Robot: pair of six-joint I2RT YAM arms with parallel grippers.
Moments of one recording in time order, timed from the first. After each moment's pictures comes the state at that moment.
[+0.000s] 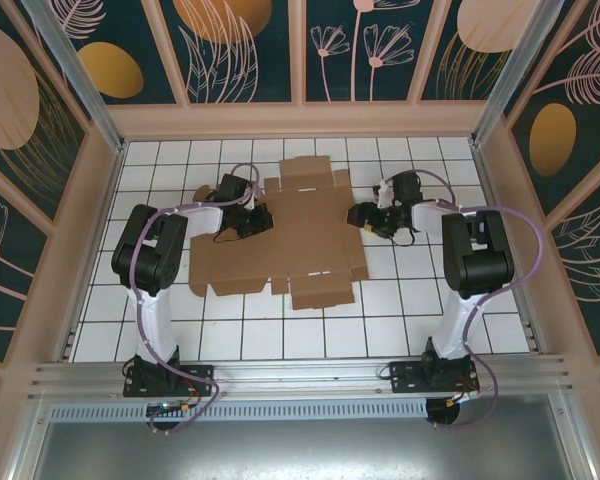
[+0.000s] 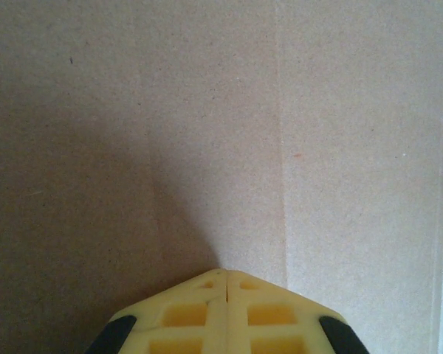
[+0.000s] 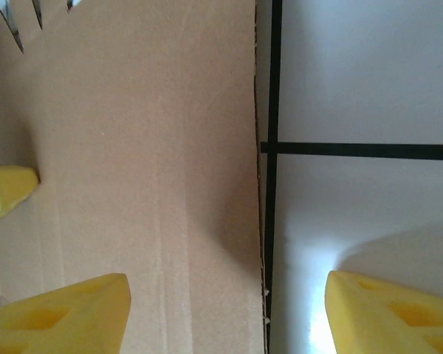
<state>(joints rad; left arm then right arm) -0.33 2.03 1.18 -0.12 0.47 -0.59 0.16 1.90 1.07 -0.20 -0.63 0.36</state>
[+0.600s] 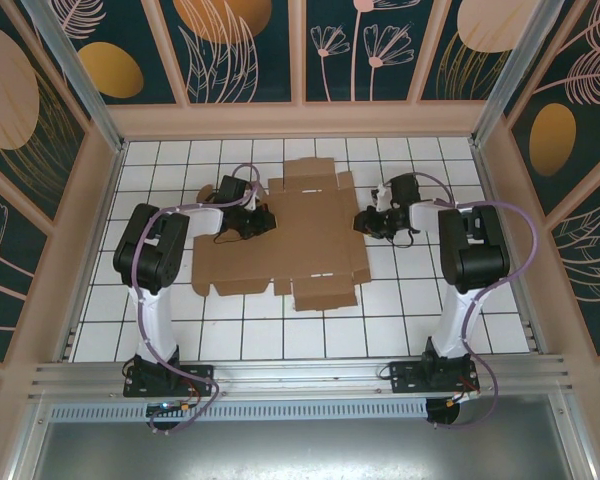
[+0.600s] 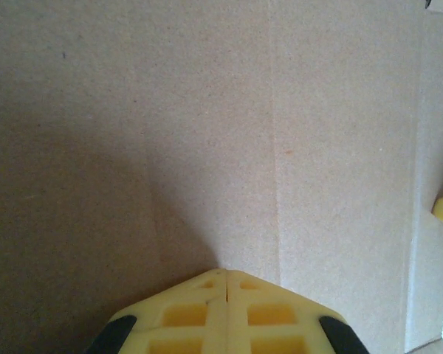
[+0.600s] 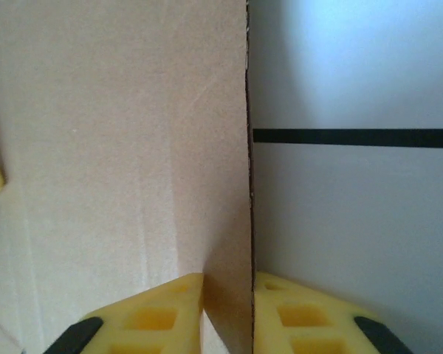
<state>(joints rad) -0.34 2.04 1.17 -0.07 0.54 -0.61 0.17 1.93 1.09 -0.25 -0.55 0.33</state>
